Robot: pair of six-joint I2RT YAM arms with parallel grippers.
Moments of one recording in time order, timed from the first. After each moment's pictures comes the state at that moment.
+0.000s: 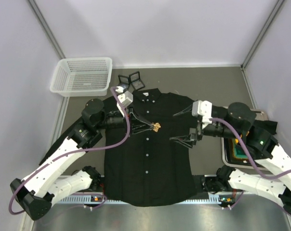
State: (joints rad) left arm -0.66 0.93 0.94 -0.03 0.85 -0.35; right arm 0.87 0.77 1.14 -0.48 -0.44 -0.27
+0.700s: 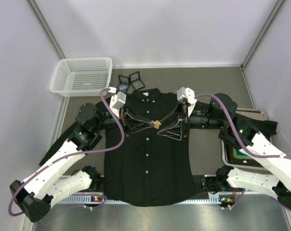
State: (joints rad) left arm -0.66 0.88 0.87 0.24 0.86 -0.41; right arm 0.86 0.94 1.15 -0.30 -0.64 0.13
